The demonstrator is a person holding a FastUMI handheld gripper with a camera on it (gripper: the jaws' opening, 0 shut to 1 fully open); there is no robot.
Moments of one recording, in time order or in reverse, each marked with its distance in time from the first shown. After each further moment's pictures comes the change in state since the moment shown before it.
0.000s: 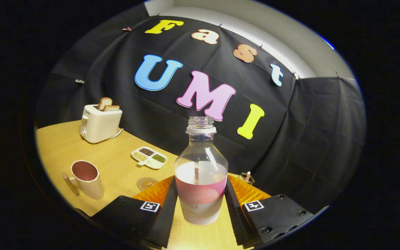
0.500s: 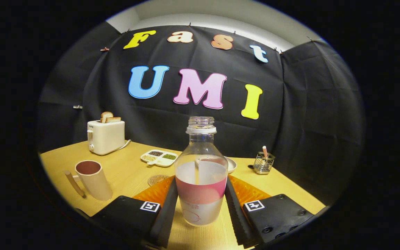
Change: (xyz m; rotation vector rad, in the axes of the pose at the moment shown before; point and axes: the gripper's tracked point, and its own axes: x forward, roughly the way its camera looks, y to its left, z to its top) arm 0.002 0.007 -0.072 0.332 -0.024 0.083
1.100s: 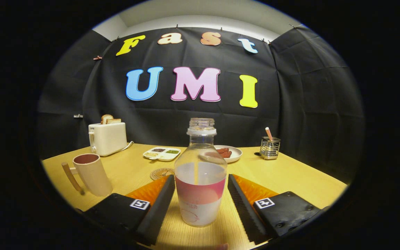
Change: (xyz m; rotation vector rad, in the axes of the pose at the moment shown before) arm 0.004 -0.003 -0.078 0.159 0.014 -0.001
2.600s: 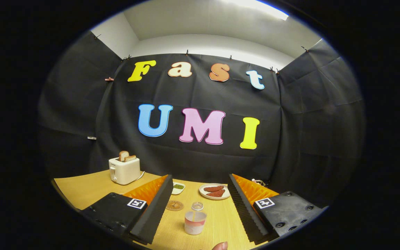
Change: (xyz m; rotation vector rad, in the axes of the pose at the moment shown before) arm -0.100 0.006 0.195 -0.087 -0.196 0.083
